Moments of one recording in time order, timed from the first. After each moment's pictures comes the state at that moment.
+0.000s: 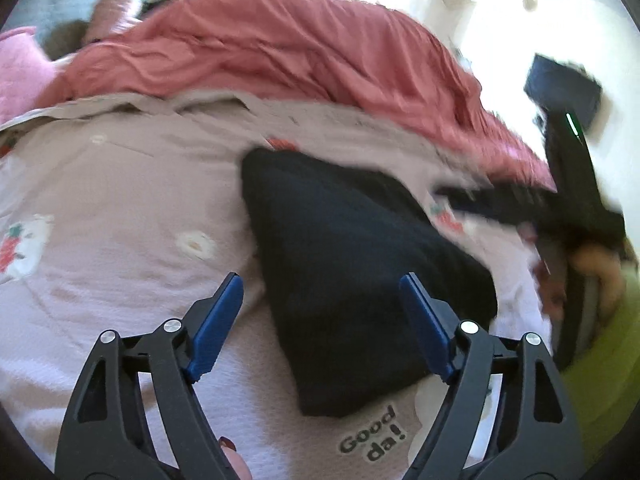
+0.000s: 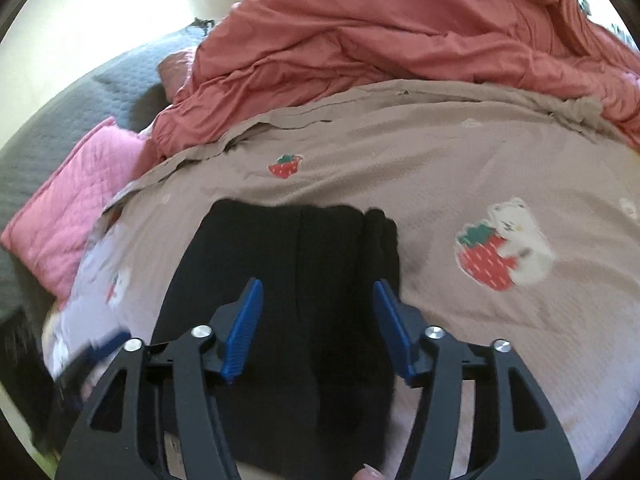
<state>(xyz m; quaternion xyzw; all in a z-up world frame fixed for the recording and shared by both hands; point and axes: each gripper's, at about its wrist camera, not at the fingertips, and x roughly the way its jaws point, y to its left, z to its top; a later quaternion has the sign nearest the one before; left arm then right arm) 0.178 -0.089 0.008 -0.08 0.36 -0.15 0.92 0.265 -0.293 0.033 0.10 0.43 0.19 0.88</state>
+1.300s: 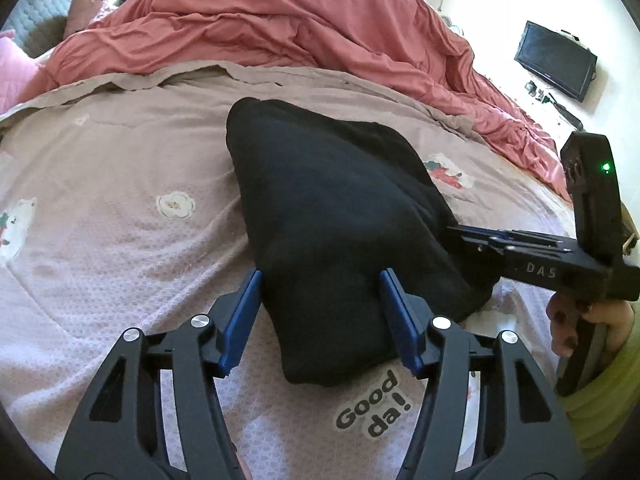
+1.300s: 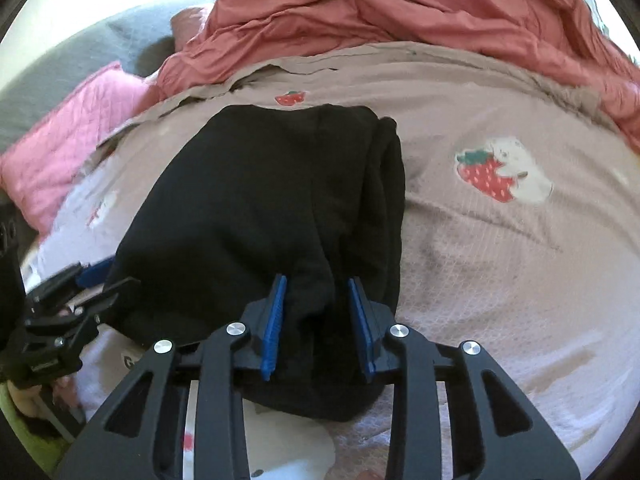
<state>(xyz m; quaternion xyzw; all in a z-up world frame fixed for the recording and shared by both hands) 0.168 -0.098 -0.015 -0.07 0.38 -0.15 0.91 0.187 -0.290 -0.005 0.04 0.44 0.19 0.87</state>
